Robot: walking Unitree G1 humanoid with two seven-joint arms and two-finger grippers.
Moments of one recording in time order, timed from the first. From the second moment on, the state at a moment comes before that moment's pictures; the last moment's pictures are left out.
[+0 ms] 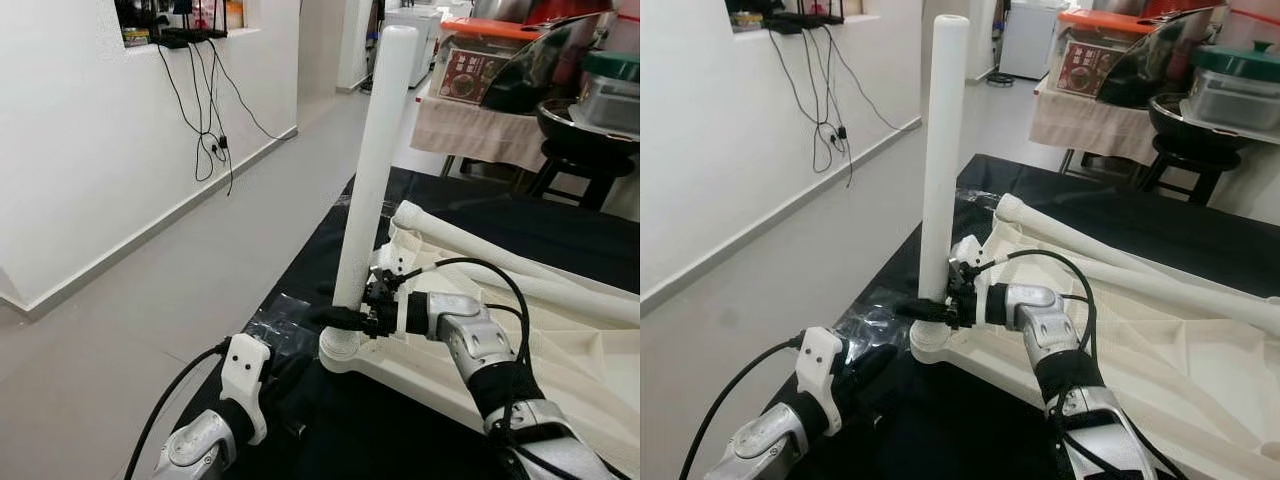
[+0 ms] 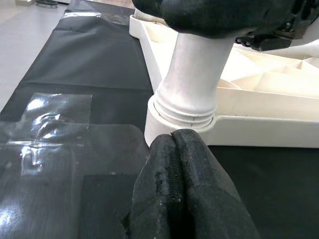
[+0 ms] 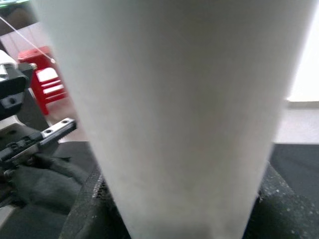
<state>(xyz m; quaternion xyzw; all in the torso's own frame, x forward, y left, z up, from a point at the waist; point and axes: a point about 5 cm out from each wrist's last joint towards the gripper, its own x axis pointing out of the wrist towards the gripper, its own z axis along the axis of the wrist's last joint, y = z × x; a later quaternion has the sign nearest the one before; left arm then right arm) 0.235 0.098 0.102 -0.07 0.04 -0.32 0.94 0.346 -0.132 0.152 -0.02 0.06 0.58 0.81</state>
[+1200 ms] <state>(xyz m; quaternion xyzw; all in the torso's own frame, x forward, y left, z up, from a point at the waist) 0.234 0.102 0.103 -0.06 0.04 -0.32 0.94 0.308 -0.115 0.146 -0.01 0.03 0.48 0.88</state>
